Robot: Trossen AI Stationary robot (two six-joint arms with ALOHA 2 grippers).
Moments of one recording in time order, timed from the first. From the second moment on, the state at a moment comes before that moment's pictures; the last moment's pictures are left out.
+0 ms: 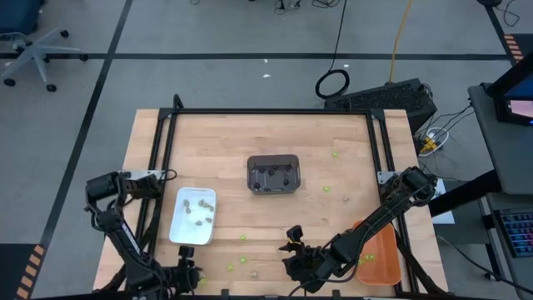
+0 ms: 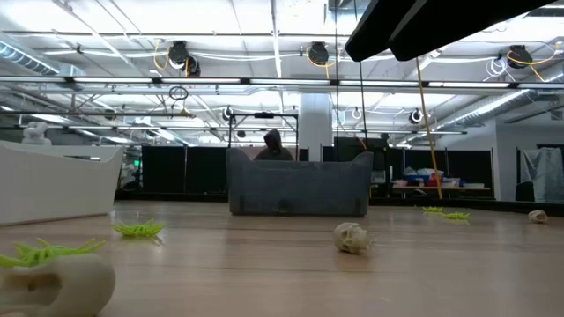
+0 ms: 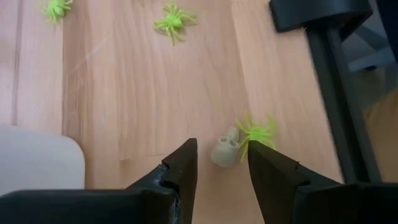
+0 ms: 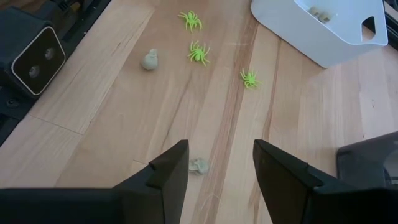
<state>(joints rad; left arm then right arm) -1.17 1.86 1.11 -0.61 -0.50 -0.95 0.70 1.91 1.40 -0.37 0.54 0.09</state>
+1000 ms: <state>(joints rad) -1.16 1.91 1.09 -0.53 -0.51 -0.93 0.70 1.91 1.40 -0.37 0.55 0.09</state>
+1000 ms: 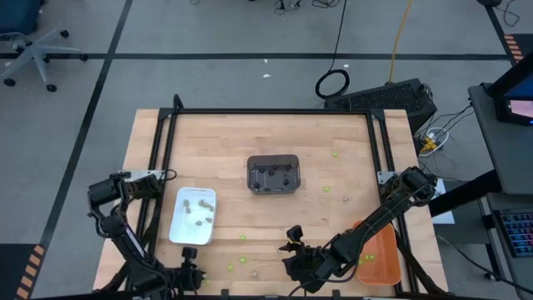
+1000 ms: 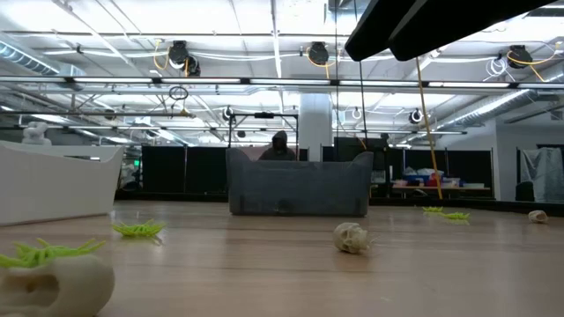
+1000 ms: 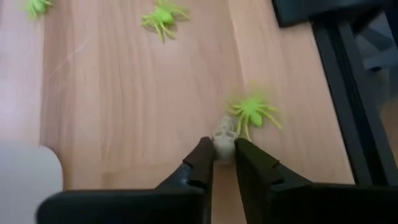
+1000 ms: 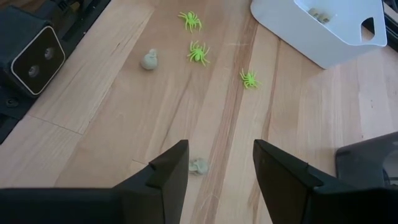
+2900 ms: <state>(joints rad) -0.96 1.53 1.06 -1.43 -0.62 -1.26 0.67 1.91 1.40 -0.29 0.55 0.07</state>
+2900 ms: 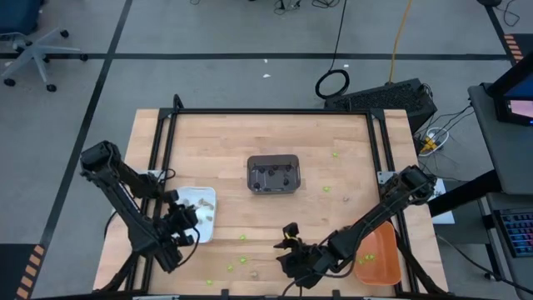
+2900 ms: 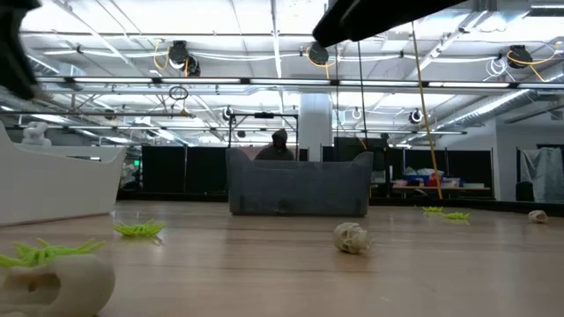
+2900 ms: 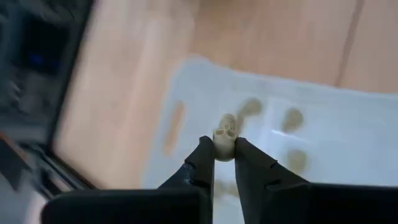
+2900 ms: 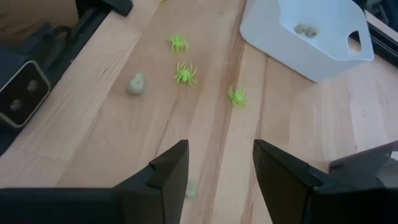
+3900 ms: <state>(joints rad) -1.10 1.72 1.21 -0.51 -0.50 -0.76 0.66 1.91 1.40 -0.29 0.55 0.06</state>
